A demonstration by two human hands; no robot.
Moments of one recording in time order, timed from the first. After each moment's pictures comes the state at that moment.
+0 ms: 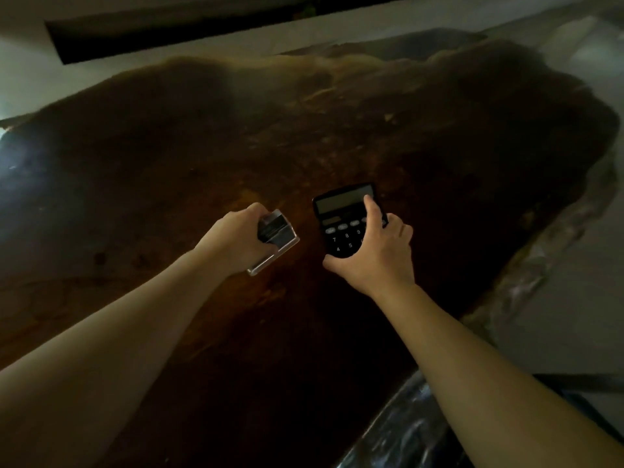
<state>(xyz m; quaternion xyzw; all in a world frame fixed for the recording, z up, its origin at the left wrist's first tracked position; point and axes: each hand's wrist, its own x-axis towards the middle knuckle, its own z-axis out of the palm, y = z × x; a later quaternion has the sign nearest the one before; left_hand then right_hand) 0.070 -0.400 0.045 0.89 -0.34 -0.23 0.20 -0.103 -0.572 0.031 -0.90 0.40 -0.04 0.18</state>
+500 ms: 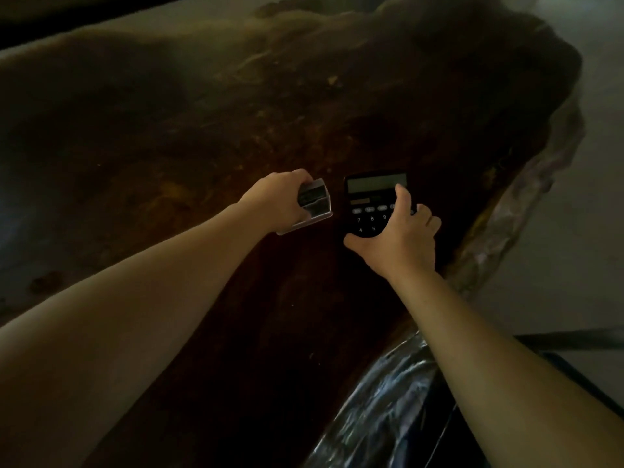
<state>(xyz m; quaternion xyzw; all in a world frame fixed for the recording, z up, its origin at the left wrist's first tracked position) 0.033 -0.580 0.013 0.84 -0.47 -0.23 0.16 -0.174 -0.670 -0.003 -0.83 0.52 -0.09 0.18</state>
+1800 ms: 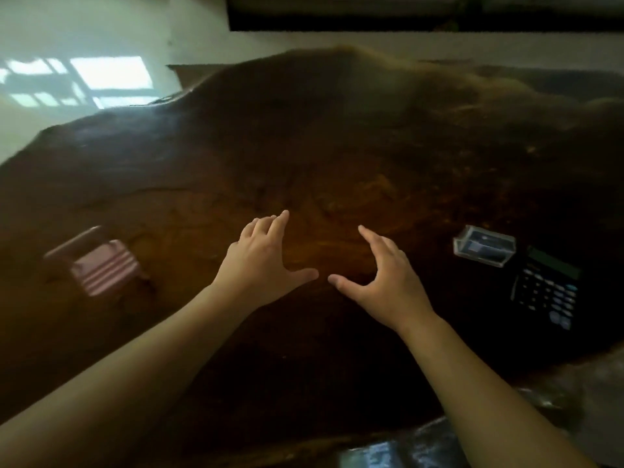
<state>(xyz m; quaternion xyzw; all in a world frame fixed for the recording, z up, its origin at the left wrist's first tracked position) -0.003 -0.178 0.049 0.96 -0.18 -0.10 0.19 -0.087 -0.390 0.031 -0.95 0.14 0.02 0.28</state>
